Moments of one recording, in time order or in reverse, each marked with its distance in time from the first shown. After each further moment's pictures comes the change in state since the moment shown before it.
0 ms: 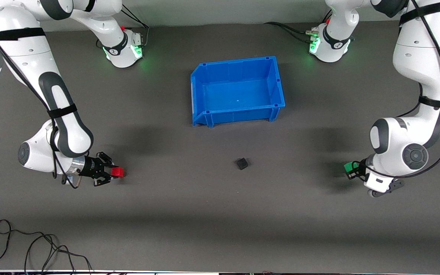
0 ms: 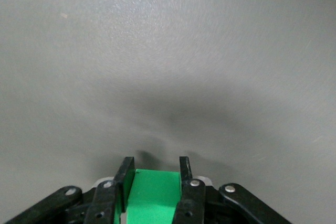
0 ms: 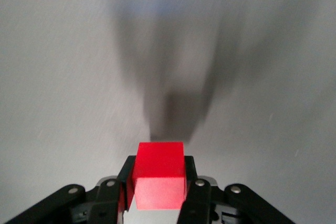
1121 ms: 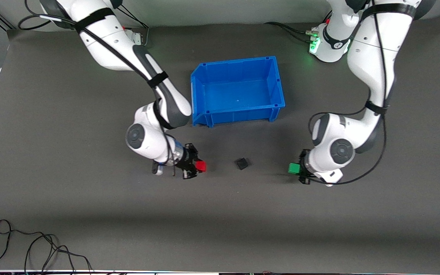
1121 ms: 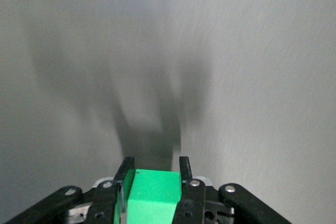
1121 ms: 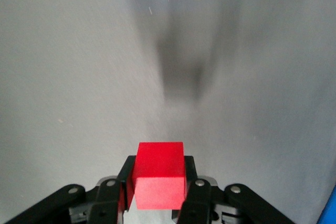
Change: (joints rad) left arm -0.237 0.047 -0.100 0.035 -0.046 0.037 -1.248; right arm 0.538 0.136 0.003 0.249 0.003 0.154 0.627
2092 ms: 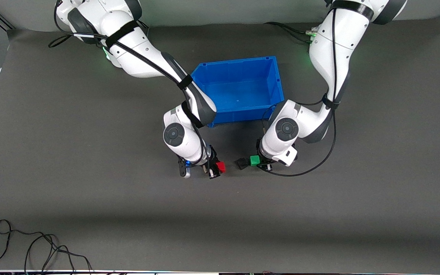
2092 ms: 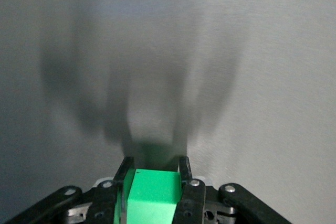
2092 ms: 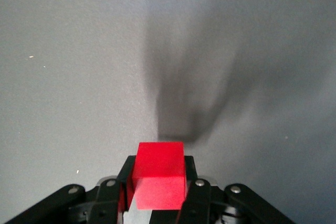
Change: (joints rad) left arm -0.216 0.037 -0.002 -0.005 -0.004 0.135 -0.520; right arm 0.083 0.162 -0.004 0.186 -0.184 0.010 0.005
